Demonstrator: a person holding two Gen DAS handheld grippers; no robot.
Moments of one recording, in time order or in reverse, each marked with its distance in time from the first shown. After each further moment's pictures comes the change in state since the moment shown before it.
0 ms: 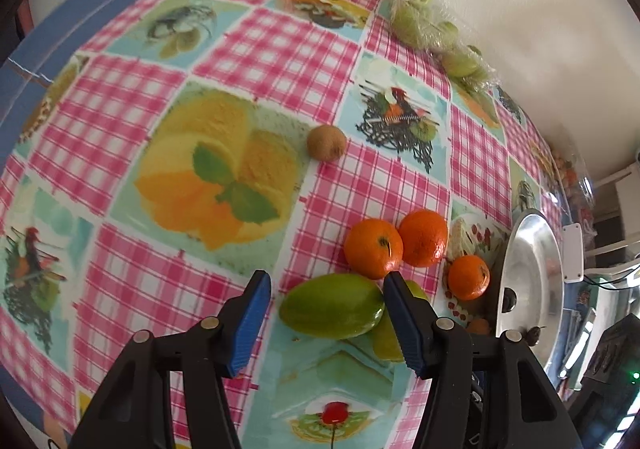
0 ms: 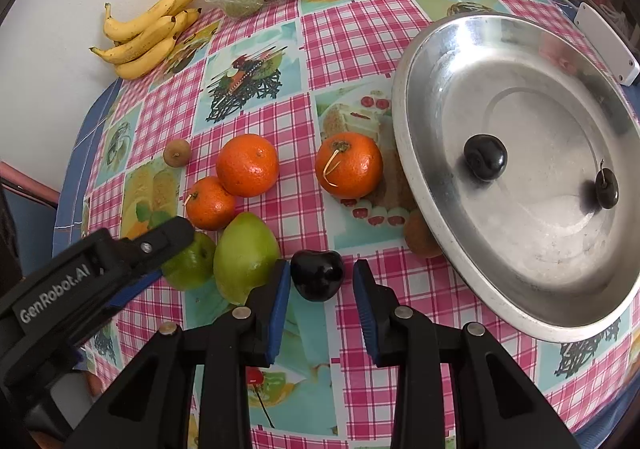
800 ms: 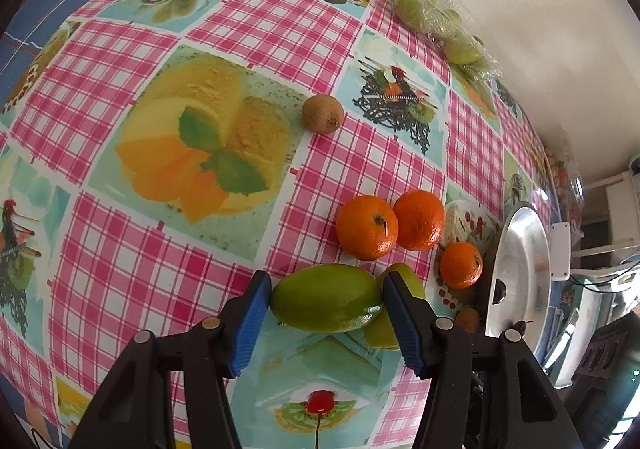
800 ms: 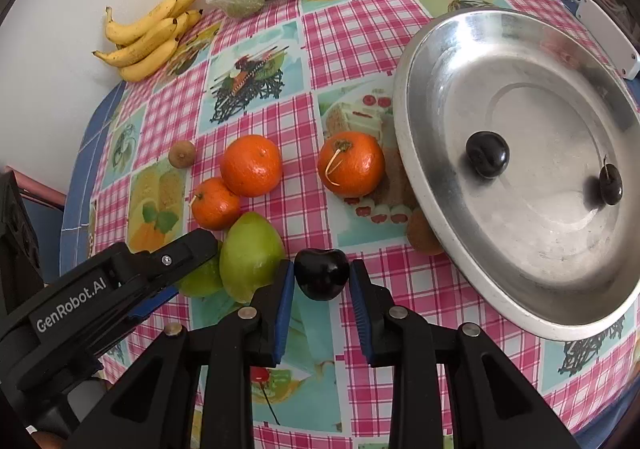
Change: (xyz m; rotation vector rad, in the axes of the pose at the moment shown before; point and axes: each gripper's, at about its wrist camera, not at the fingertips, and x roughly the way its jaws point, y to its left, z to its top) left arm 0.007 0.005 -0.004 -0.055 0.072 -0.067; right arm -0.003 0.000 0.000 0.026 0.006 0.027
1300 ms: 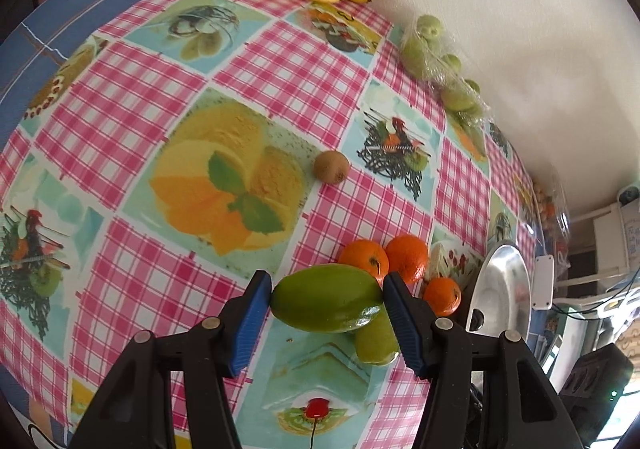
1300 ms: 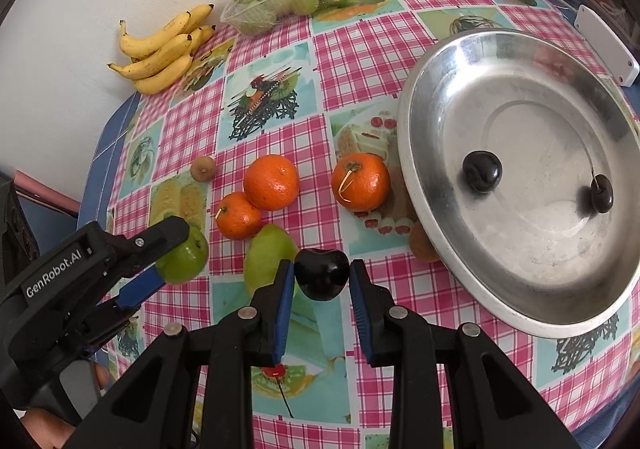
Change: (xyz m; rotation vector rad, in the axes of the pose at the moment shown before) left arm -0.030 0.011 0.011 -0.058 -0.095 -0.028; right arm -0.019 0.002 0.001 -0.001 -0.034 0.038
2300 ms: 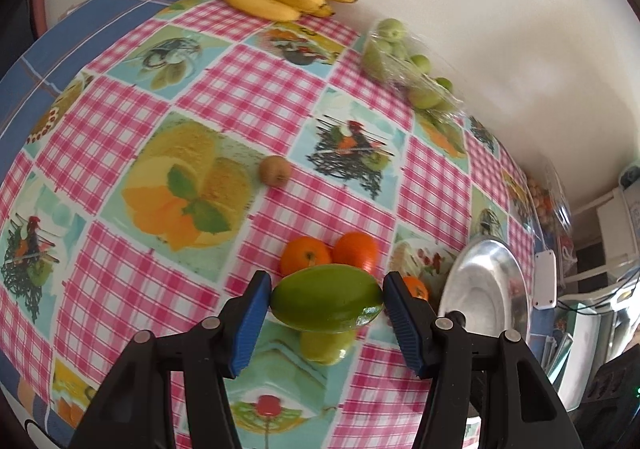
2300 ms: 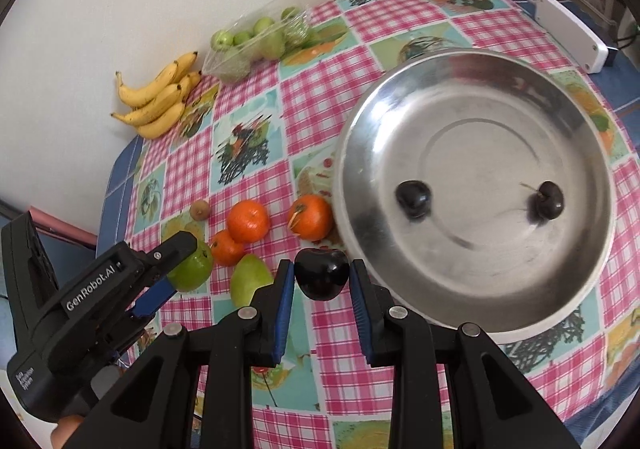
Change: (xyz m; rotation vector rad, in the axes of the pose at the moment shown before) left arm -0.003 -0.055 -0.020 0.075 -0.078 0.039; right arm -0.046 -0.049 0.011 0.100 -0.064 0.055
